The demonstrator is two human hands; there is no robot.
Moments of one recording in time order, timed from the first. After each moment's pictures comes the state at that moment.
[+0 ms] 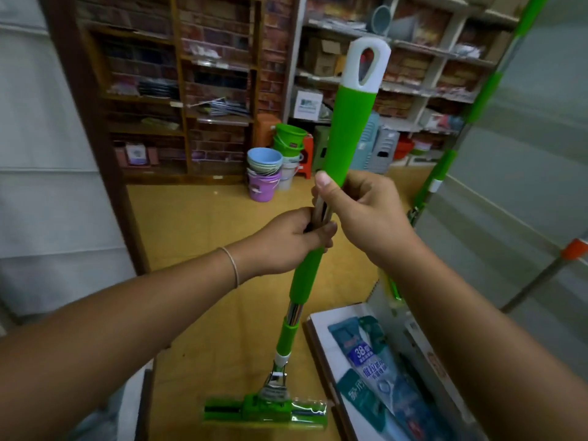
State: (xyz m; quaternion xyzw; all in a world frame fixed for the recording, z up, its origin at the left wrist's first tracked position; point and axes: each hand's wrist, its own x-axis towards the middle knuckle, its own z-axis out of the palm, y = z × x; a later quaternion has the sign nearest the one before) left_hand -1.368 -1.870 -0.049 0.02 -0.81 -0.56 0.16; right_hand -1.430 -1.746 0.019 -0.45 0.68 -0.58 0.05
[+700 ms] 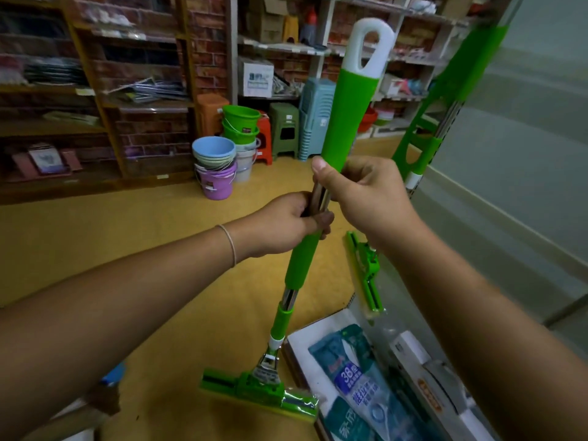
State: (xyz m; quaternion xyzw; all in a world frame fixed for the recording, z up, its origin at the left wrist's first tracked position) left_hand -1.636 -1.975 -0.051 -0.01 -0.81 -0.58 0.06; right_hand -1.685 -1.845 0.005 -0.34 0.76 -0.56 0.00
